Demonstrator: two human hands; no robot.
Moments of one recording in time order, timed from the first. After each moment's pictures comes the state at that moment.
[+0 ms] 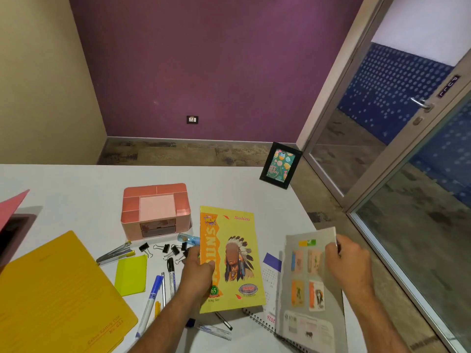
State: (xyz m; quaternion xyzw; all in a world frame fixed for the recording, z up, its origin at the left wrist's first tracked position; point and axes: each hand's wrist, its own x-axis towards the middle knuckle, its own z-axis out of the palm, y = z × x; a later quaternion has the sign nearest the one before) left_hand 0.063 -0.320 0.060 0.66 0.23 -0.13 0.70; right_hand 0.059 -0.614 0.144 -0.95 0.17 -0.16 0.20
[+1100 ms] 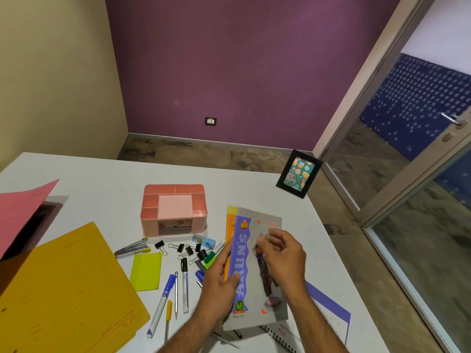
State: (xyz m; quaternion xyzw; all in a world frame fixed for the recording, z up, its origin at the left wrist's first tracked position) left_hand 0.040 -0.327 0.063 0.66 0.07 -0.05 0.75; right_hand 0.091 -0.473 0.105 -0.84 0.13 -0.09 0.52
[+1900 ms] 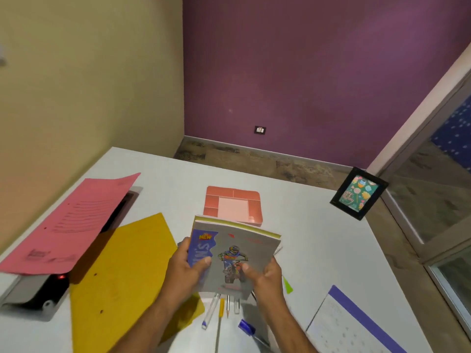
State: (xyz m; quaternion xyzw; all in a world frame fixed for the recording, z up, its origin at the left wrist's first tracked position) left_hand 0.021 -0.149 0.054 0.70 0.18 0.12 0.67; right_hand 0.062 -0.330 0.057 -0.70 0.08 0.11 0.70
